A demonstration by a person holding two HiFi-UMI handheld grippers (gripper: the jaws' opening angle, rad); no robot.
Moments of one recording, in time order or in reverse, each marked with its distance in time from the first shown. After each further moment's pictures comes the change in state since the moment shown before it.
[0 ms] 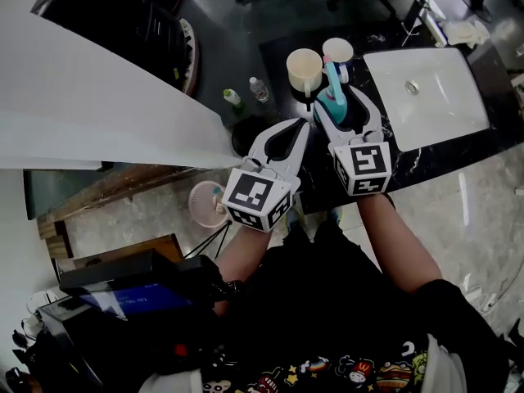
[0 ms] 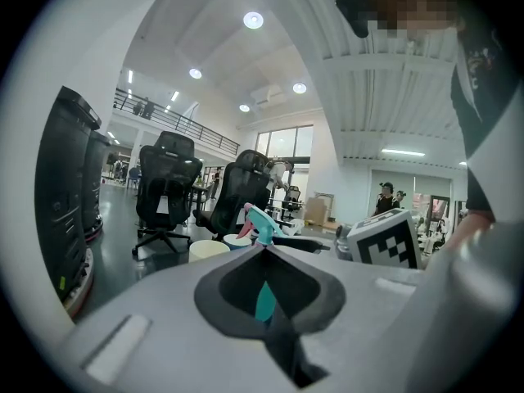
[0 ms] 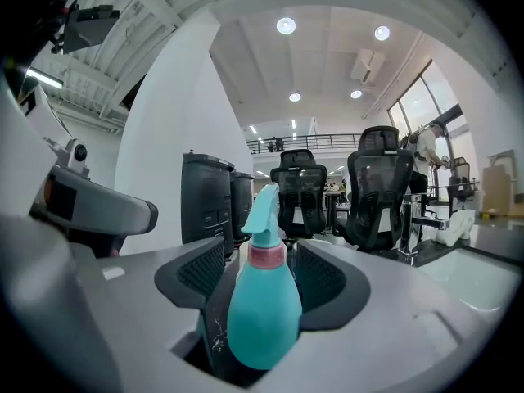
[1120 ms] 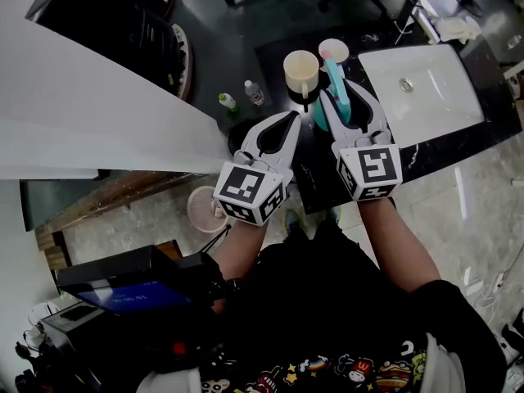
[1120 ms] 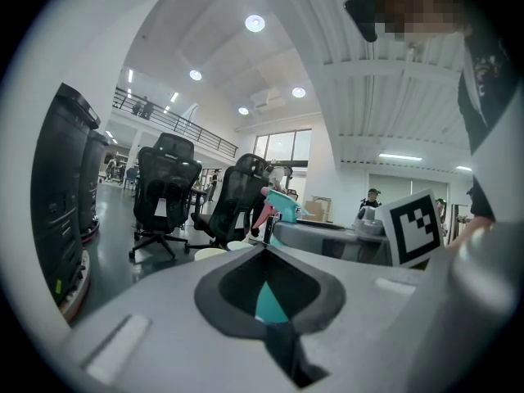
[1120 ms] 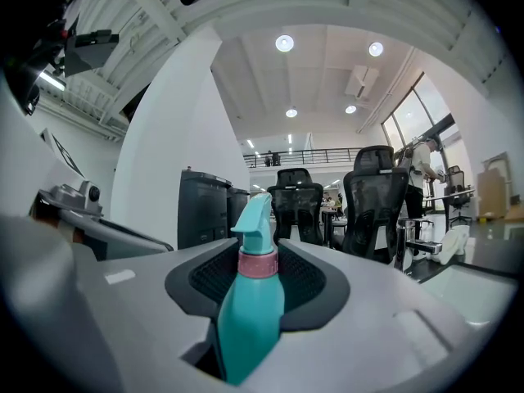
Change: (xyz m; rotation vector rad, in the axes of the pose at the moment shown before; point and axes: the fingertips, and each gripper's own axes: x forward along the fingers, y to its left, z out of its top) left arm 0.000 0.016 0.015 -0.006 -0.020 -0.025; right arm -0.016 0.001 0.053 0.000 -0.109 -0.032
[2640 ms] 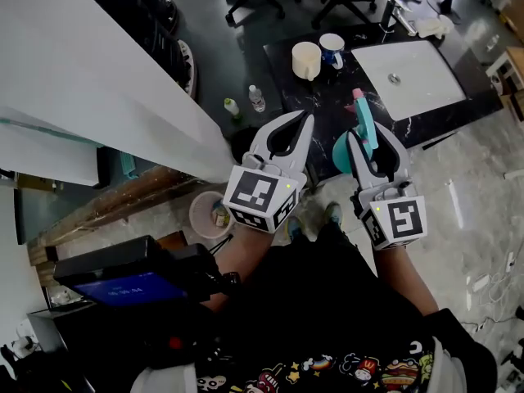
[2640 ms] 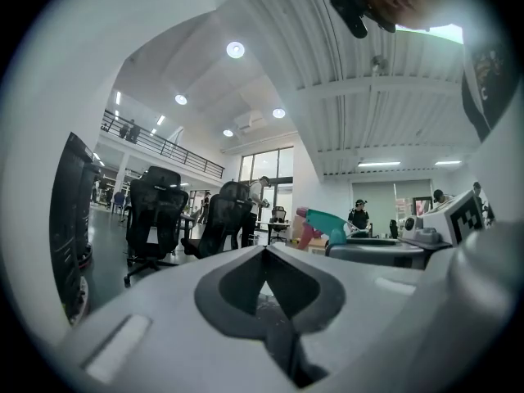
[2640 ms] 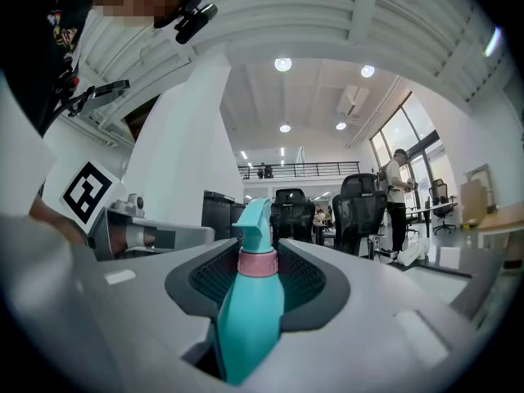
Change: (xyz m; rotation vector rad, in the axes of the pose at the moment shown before) left arm -0.123 -0.080 0.038 0.099 -0.138 -0.070; right arm -0.185 0.100 0.048 -0.002 -0.076 -0.081
